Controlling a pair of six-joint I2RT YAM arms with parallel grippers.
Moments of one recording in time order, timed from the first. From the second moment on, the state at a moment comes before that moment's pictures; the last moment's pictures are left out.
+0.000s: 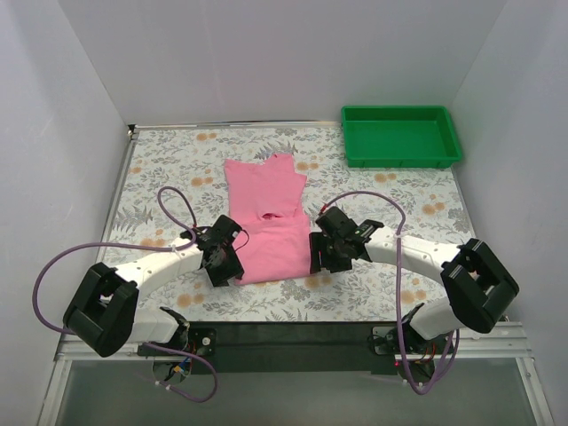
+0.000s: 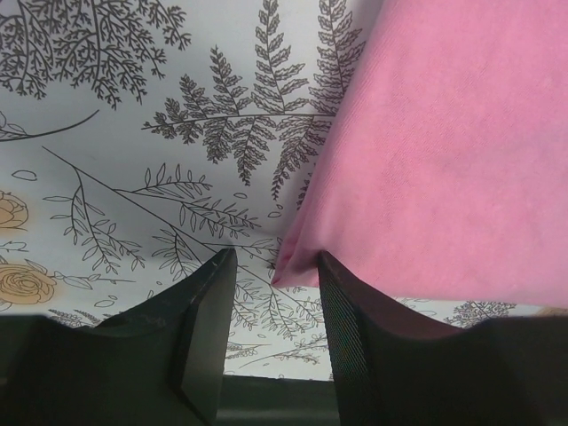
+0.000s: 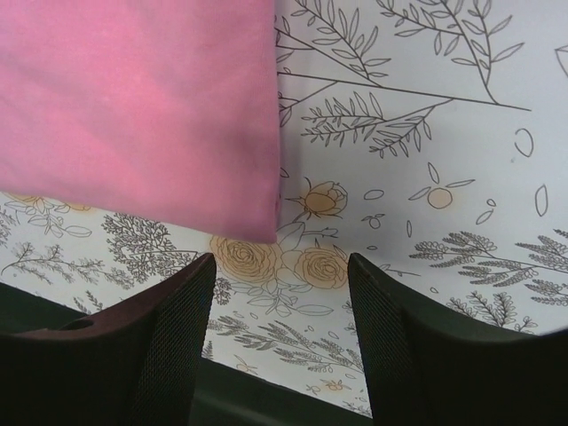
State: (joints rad) left arm -0.59 1.30 0.65 -0.68 -0.08 -1.03; right arm 0.81 1.43 0.80 -0.51 -0.05 0.68
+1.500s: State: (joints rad) left arm -0.63 1.35 0.64 -0.59 0.02 -1.00; right arm 0.92 1.60 0.90 -0.51 0.07 0.84
